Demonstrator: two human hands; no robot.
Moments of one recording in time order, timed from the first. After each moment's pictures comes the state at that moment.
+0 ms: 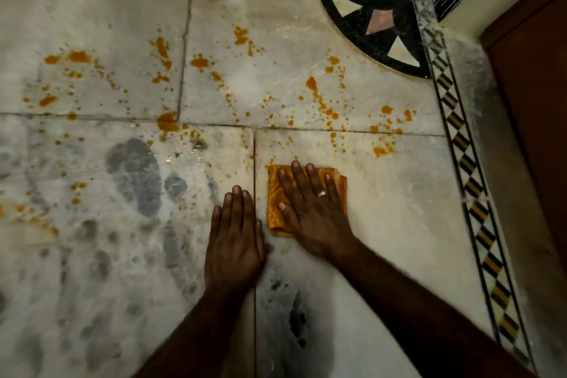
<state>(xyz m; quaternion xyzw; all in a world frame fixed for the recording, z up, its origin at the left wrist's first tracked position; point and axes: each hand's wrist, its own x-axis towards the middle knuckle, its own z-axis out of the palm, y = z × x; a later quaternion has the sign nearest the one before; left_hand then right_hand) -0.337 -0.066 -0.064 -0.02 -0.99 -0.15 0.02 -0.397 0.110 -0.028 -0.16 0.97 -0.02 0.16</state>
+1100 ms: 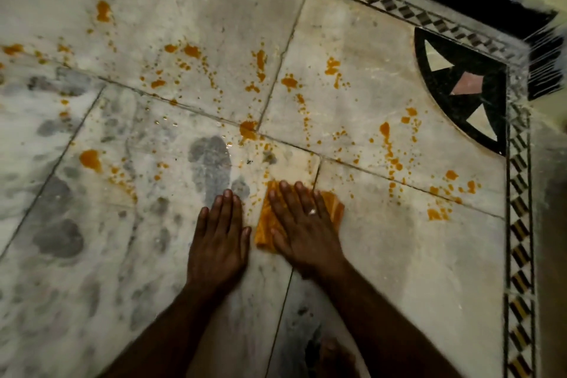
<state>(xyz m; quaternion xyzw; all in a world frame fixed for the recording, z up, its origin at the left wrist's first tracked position) -0.331 -0.161 -0.060 0.09 -0.99 -0.10 0.01 -0.424 0.022 -0.034 -0.35 0.93 -0.01 0.08</state>
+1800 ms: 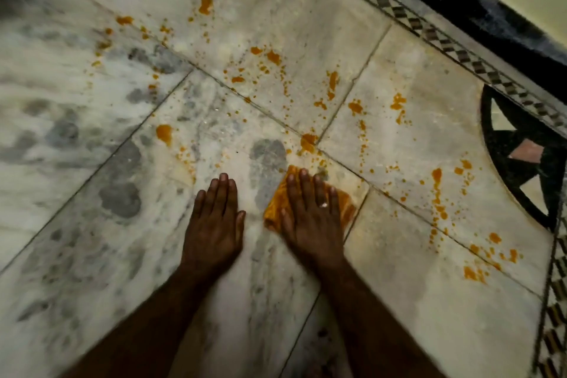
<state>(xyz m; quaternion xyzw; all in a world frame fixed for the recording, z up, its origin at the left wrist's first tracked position) -0.315 -0.228 -0.059 0.20 -0.97 -0.09 0.04 -0.440 -0.058 -0.041 -0.35 0.93 0.00 0.07</state>
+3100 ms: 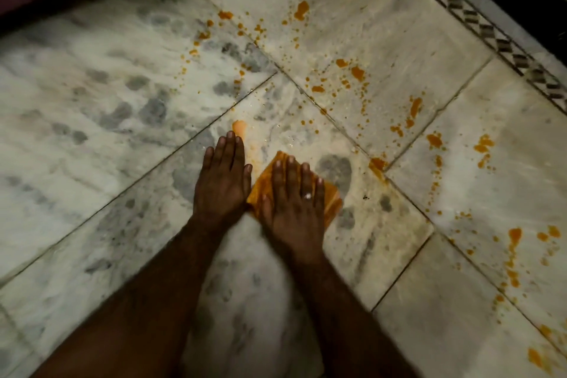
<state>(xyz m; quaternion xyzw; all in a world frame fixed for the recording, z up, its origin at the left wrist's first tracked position) -0.322 -0.336 -0.064 0.34 -0.93 -0.09 0.04 -0.398 -0.193 -0.050 -0.43 0.90 -0.06 0.04</state>
